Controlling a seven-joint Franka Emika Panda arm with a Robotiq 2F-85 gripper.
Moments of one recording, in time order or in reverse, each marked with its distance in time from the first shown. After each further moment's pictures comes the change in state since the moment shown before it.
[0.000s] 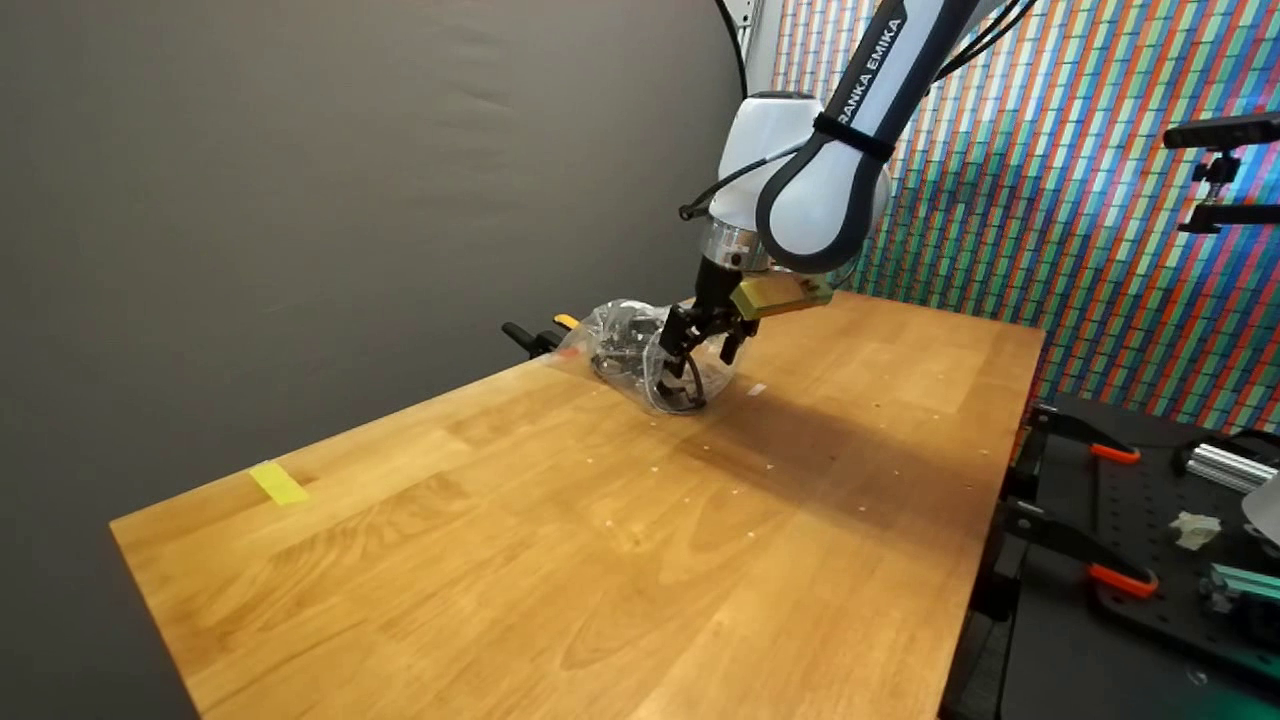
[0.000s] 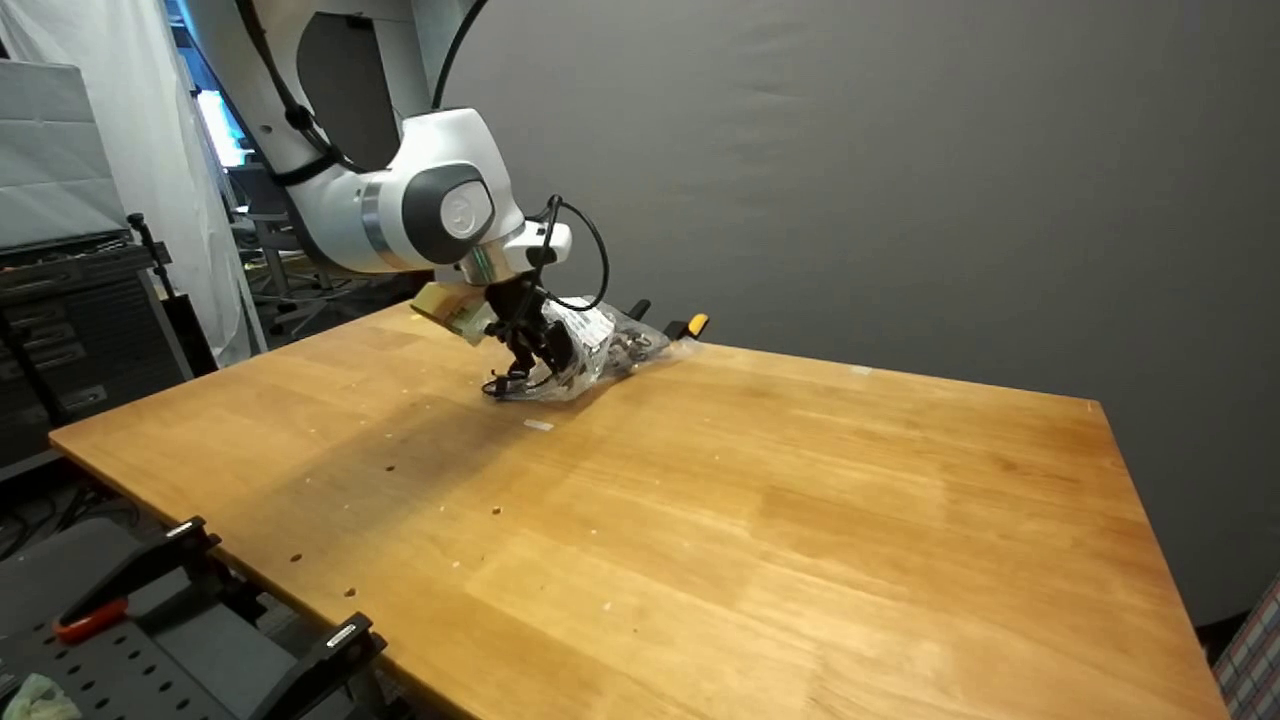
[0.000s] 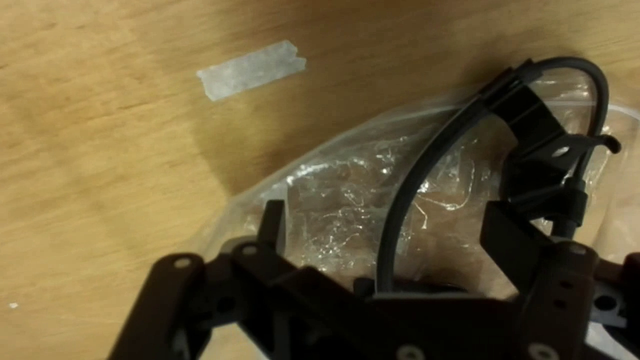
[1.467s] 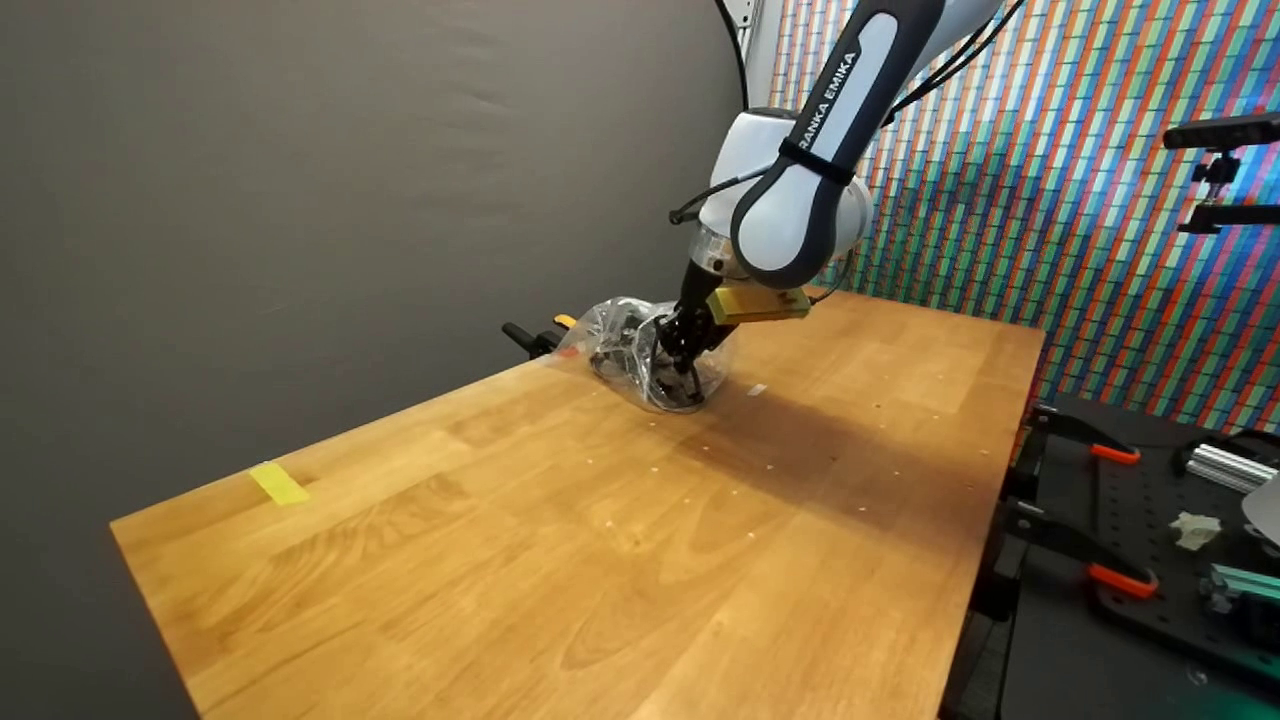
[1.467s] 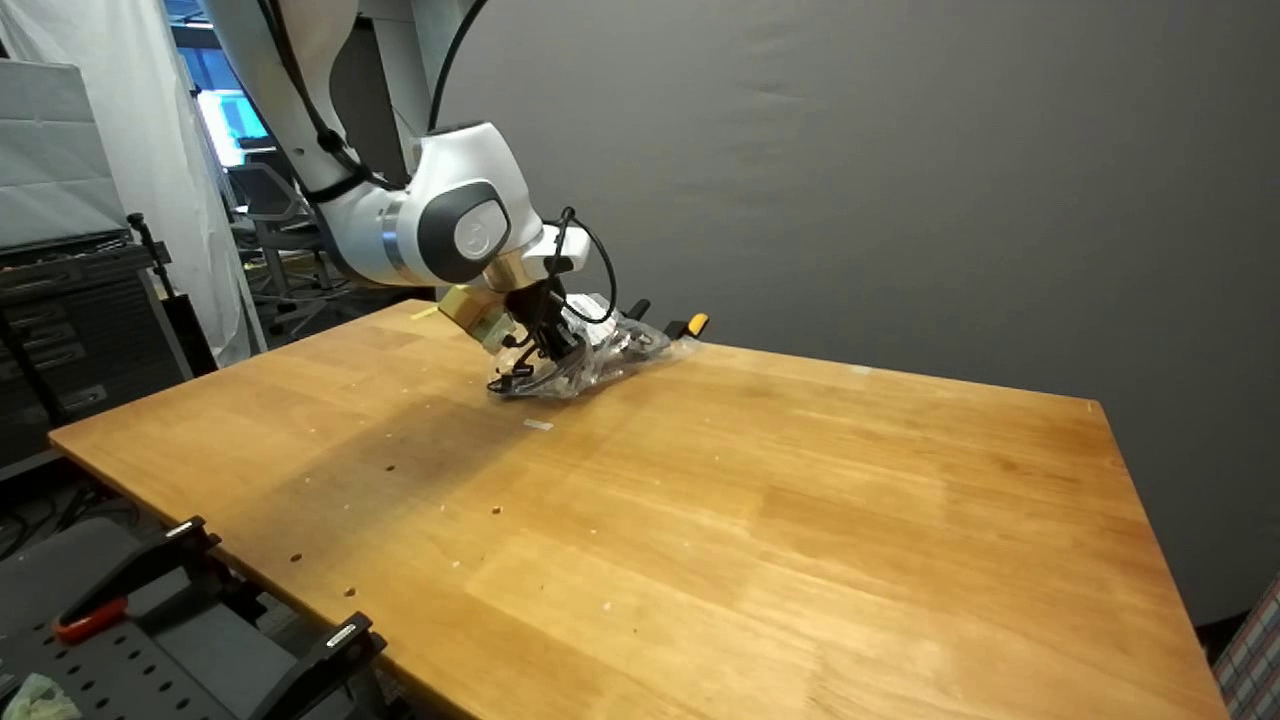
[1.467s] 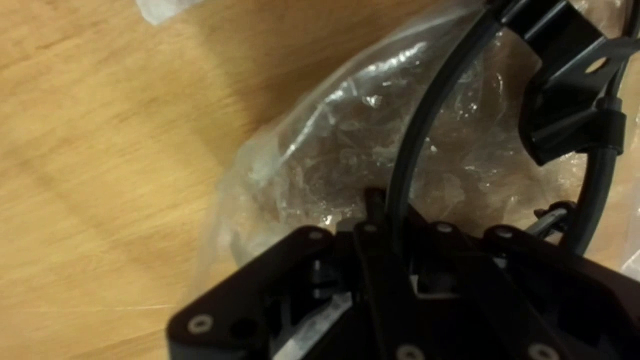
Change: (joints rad) arm 0.013 0.082 -0.018 0.078 0.121 0.087 -0.010
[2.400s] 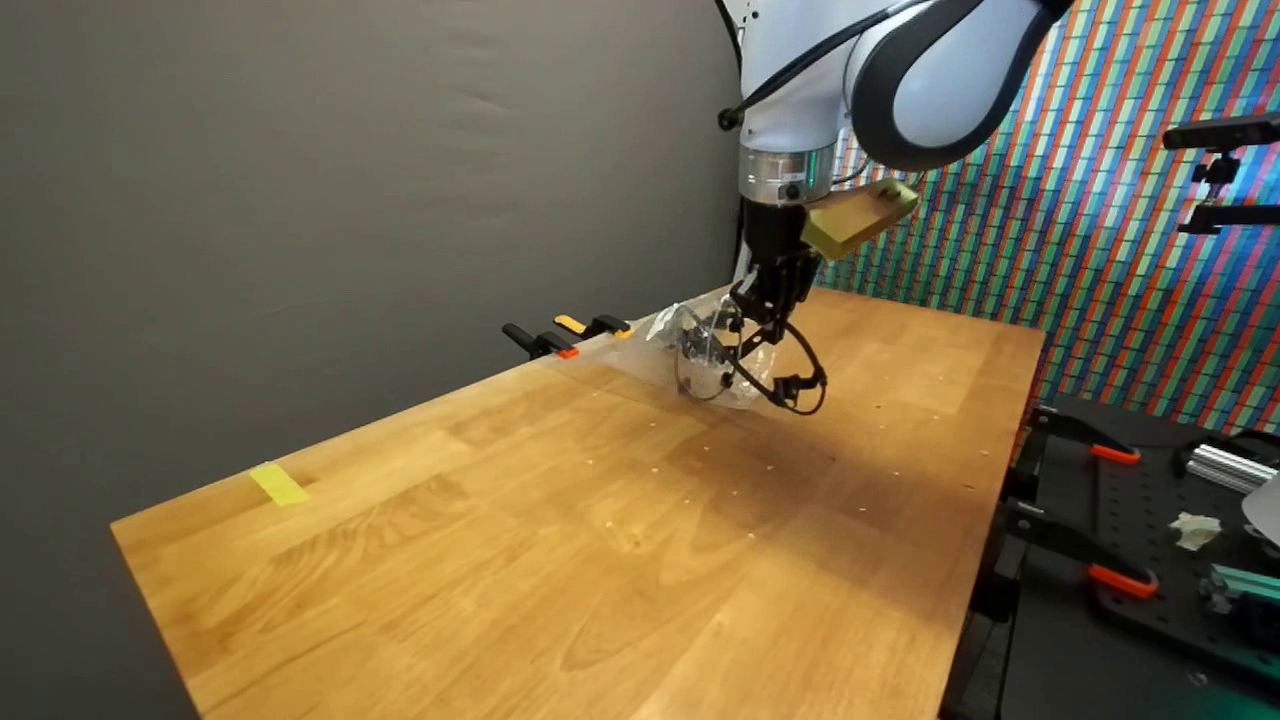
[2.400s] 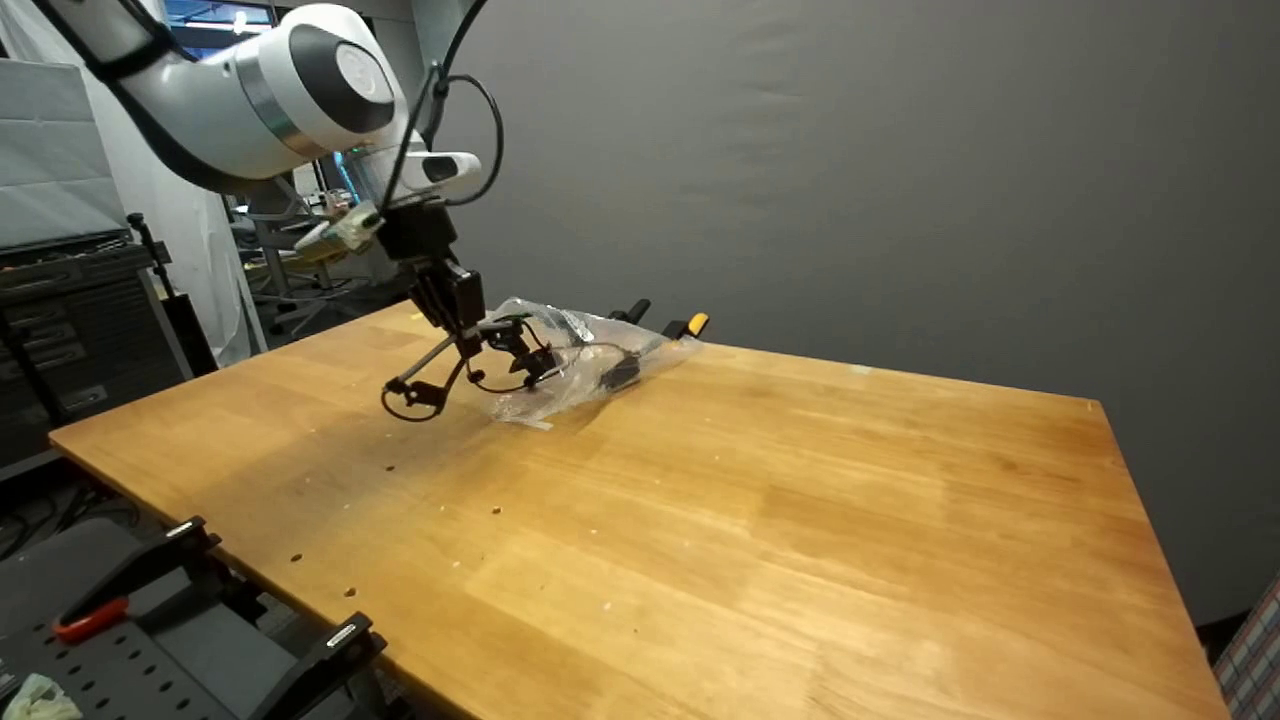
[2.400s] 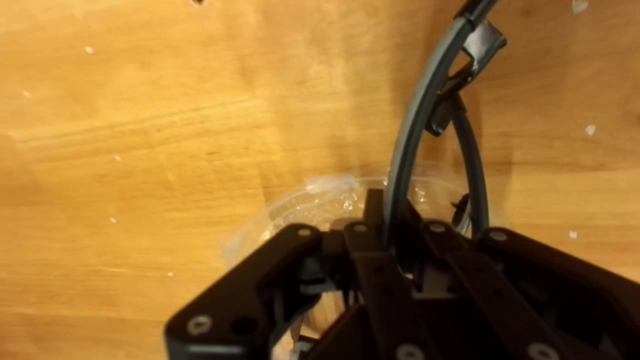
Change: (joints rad) arm 0.428 -0.447 -0.309 -0.279 -0.433 -0.521 0.257
